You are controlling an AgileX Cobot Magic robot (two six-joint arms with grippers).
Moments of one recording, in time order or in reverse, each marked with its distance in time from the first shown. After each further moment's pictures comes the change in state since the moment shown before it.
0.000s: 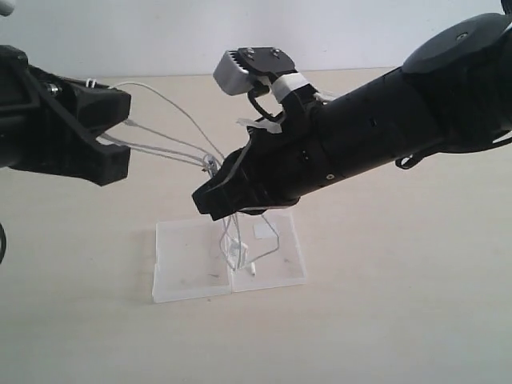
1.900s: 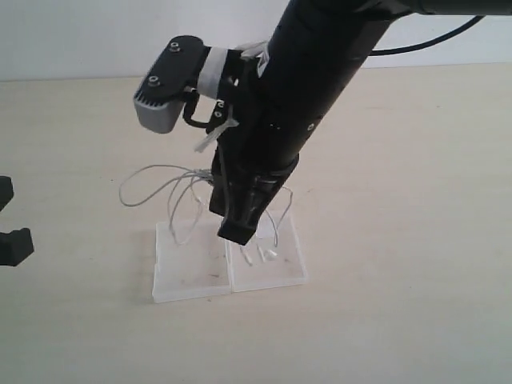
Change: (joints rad) left arm 0.000 -0.195 0.467 0.758 0.281 -1.020; right arm 0.148 0.090 -0.421 -0.945 0.338 0.411
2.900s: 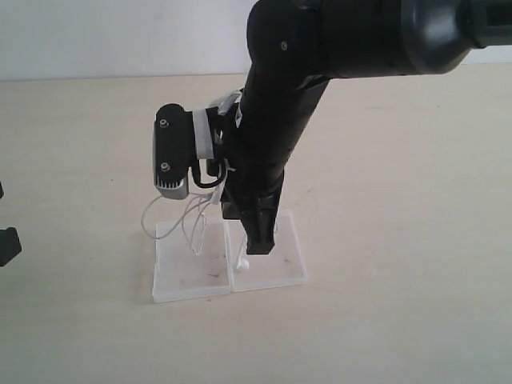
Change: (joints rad) left arm 0.000 -0.043 0.019 0.015 0.013 -0.026; right arm 0.008 0.179 -0.016 -0.187 -0.139 -0.230
